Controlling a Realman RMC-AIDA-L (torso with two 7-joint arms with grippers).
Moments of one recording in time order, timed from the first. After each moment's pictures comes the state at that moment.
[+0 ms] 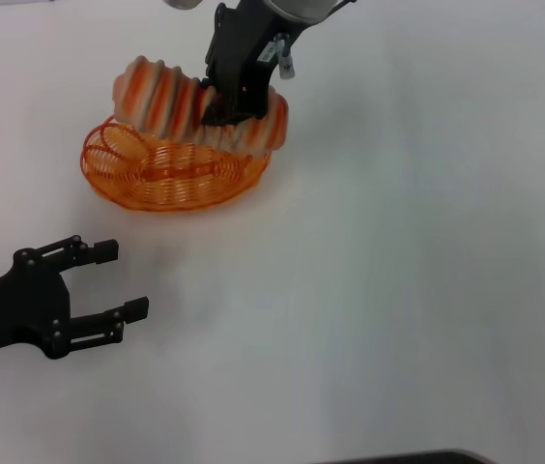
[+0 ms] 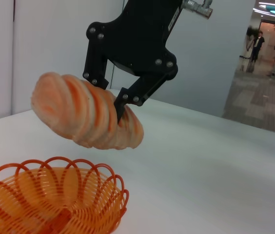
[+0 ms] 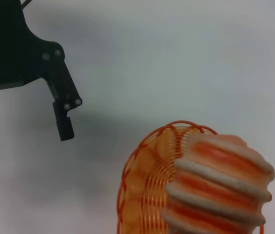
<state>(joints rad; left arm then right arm) -0.31 -2.16 0.50 0.76 2.19 1.75 -1.11 1.16 2.10 -1.42 -0.93 -2.47 -1.42 2.02</state>
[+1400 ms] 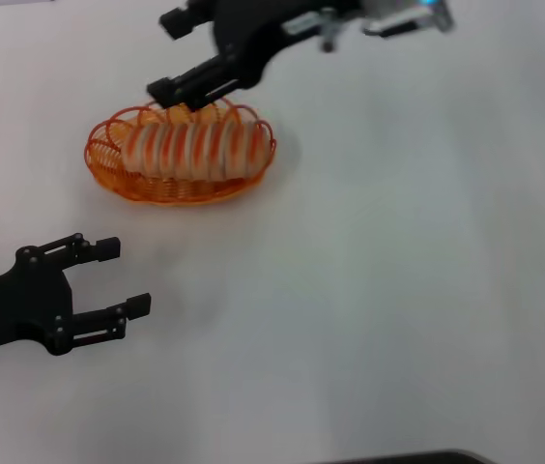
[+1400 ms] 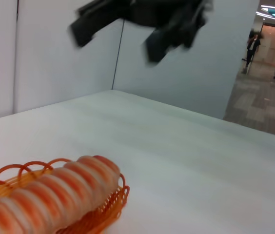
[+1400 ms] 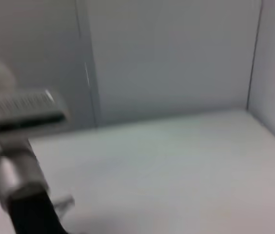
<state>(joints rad) -0.31 -2.16 0.50 0.75 2.19 1.75 -1.12 0.86 2.09 -1.13 -0.92 -1.94 -1.43 1.79</state>
